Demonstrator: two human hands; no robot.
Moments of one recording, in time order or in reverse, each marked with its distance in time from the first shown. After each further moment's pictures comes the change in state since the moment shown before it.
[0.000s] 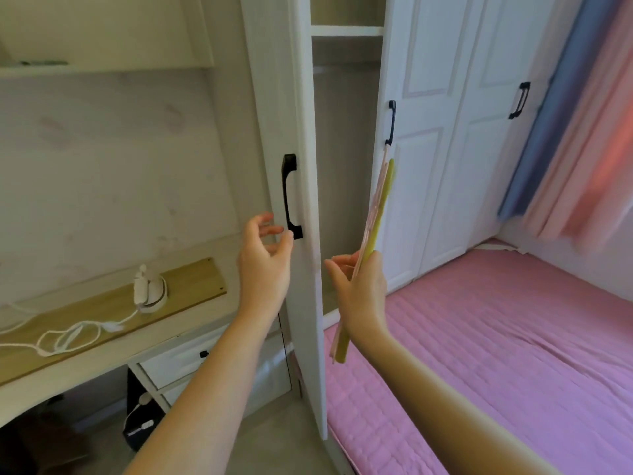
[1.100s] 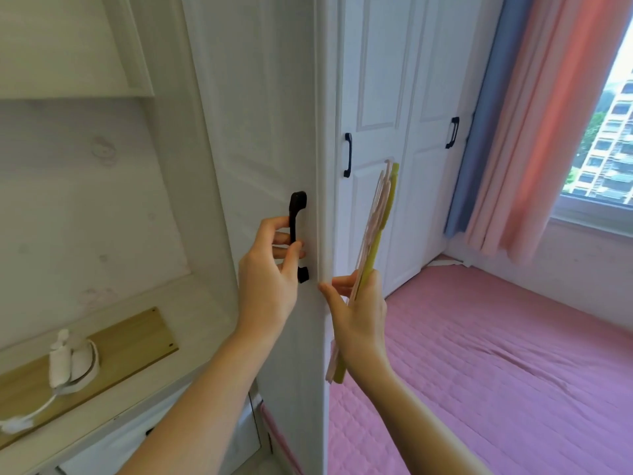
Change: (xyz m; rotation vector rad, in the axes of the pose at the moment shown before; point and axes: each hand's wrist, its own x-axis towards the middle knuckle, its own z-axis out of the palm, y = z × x) left_hand 0.058 0.006 0.039 0.042 -0.179 0.328; right_hand 0.042 0.000 0.009 -0.042 0.193 -0.116
